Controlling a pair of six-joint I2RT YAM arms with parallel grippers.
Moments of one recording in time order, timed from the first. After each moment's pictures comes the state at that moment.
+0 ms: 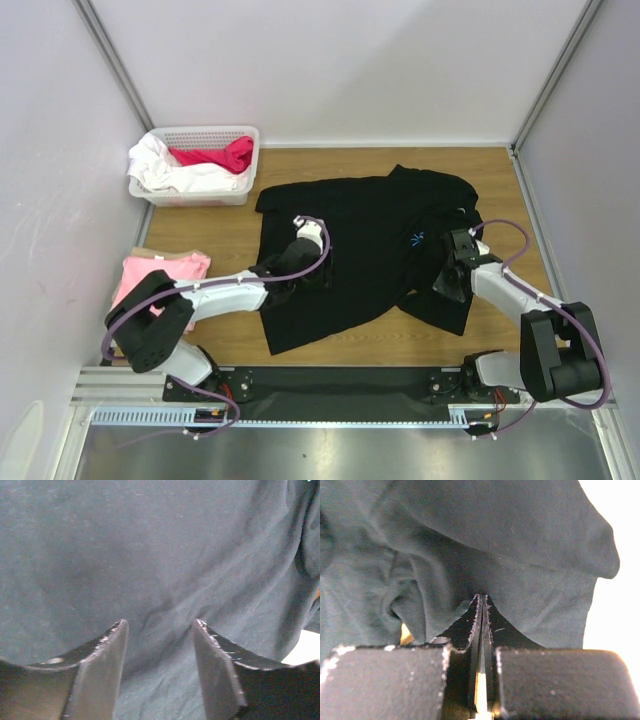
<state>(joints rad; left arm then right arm) -0.83 1.51 0.72 0.11 -0.22 -0.54 0.21 1.30 0.62 -0.50 0.20 0.71</state>
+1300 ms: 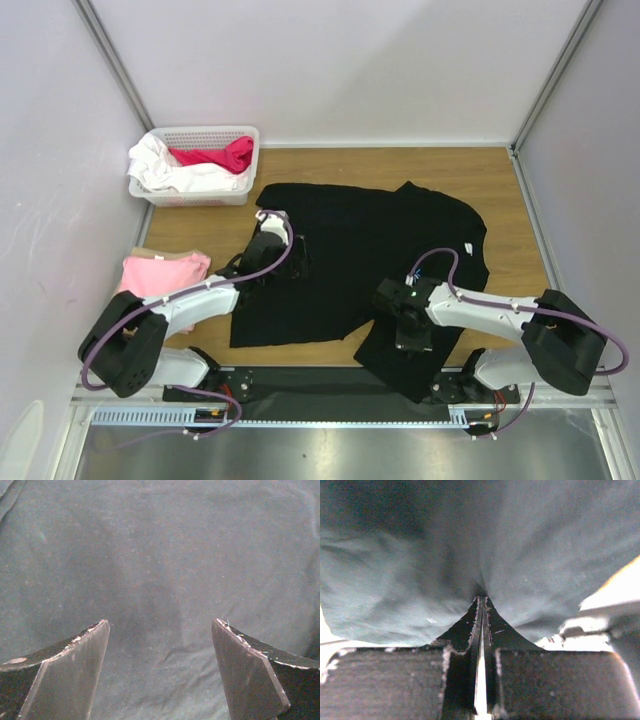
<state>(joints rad) -0.62 1.33 0.57 0.16 -0.16 -0.48 0.94 1.33 0.66 -0.91 0.10 1.11</state>
